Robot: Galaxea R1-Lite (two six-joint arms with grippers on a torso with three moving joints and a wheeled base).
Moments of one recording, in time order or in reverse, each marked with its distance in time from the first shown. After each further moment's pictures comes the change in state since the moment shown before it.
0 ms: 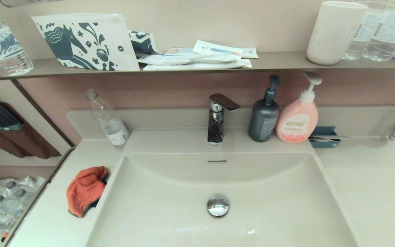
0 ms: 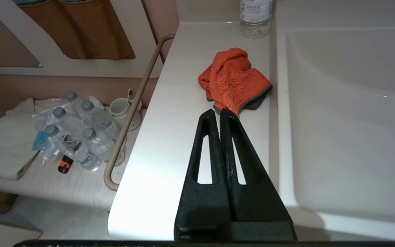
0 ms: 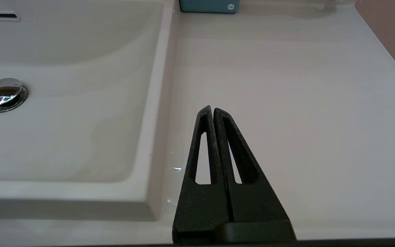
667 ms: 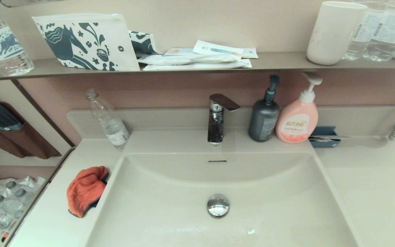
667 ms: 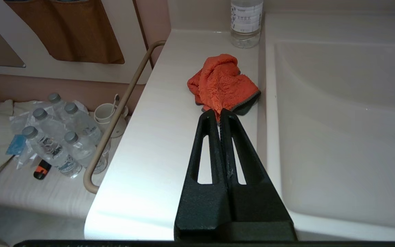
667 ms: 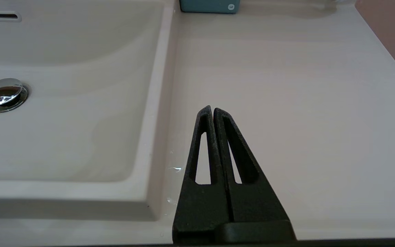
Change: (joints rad) left arm -0.004 -0.112 0.078 -0.032 -0.022 -0.060; right arm 0.000 0.000 0.000 0.000 0.000 0.001
